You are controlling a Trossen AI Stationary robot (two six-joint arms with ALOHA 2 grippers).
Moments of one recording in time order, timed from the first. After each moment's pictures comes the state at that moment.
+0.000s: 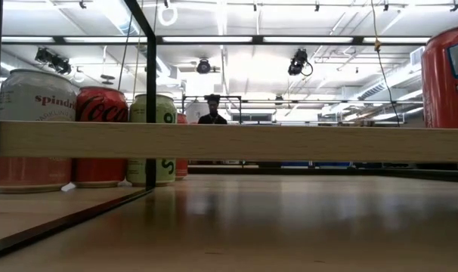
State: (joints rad) left arm -0.44 0.97 0.63 0.53 -0.36 -0.12; right arm 0.92 1.96 1.76 -1.57 0.58 1.78
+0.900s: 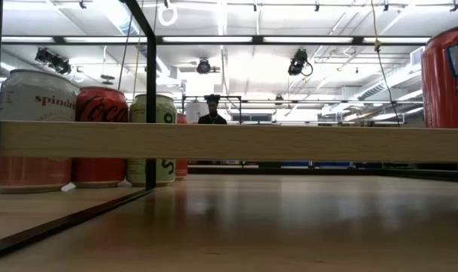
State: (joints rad) left arm -0.47 0.97 0.63 0.43 -0.36 -0.18; right arm 0.73 1.96 1.91 -1.40 0.18 0.82
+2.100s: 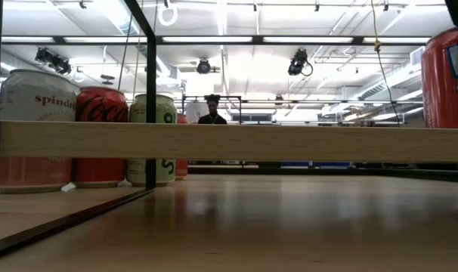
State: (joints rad) left arm -0.58 0.97 0.63 0.43 -0.42 -0.17; right arm 0.73 1.96 1.77 -1.41 0.14 0.42
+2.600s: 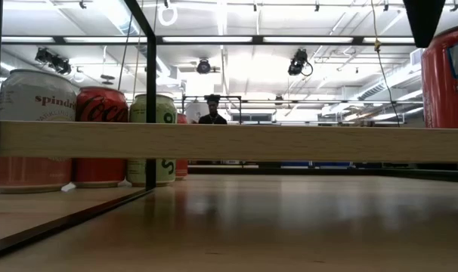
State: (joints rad) left arm -0.58 0.97 0.63 0.43 -0.42 -0.17; right arm 0.68 1.96 1.76 -1.52 0.22 0.50
